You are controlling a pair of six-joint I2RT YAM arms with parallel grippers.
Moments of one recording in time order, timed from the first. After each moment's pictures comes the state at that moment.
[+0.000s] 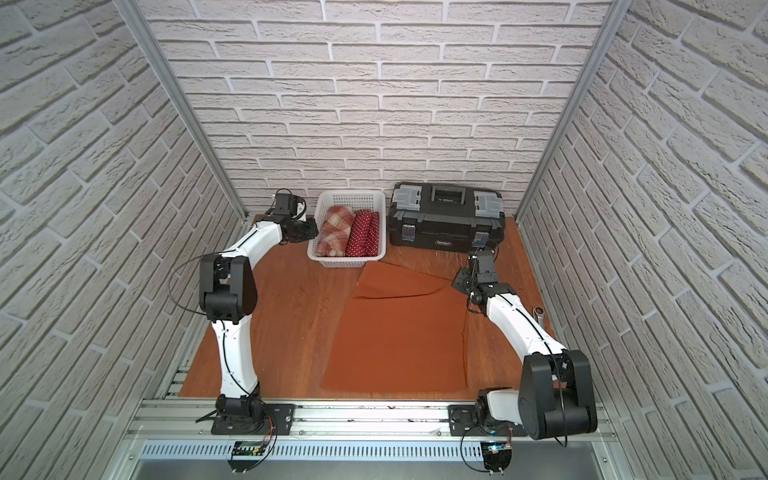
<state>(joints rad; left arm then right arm) -0.12 2.17 1.82 -0.53 0.17 -0.27 0.03 1.32 0.82 -0.36 0.07 0.55</state>
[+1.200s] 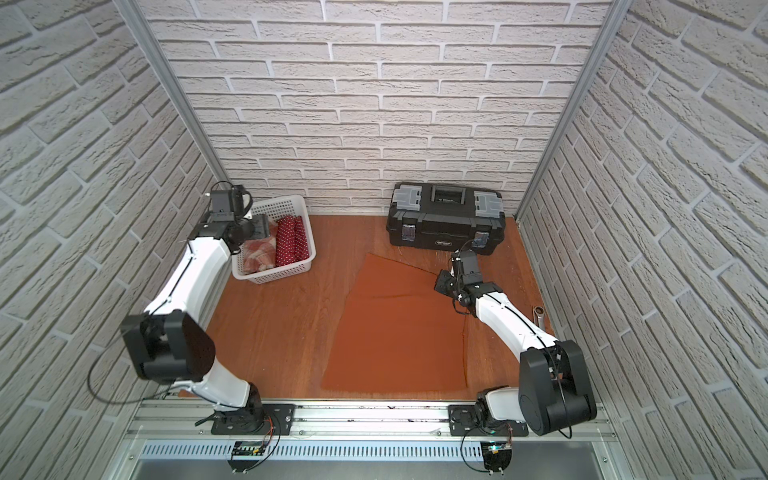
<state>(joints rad) -0.07 1.51 1.46 -0.56 -0.15 -0.09 0.17 1.37 0.82 -0.33 -0.05 0.56</state>
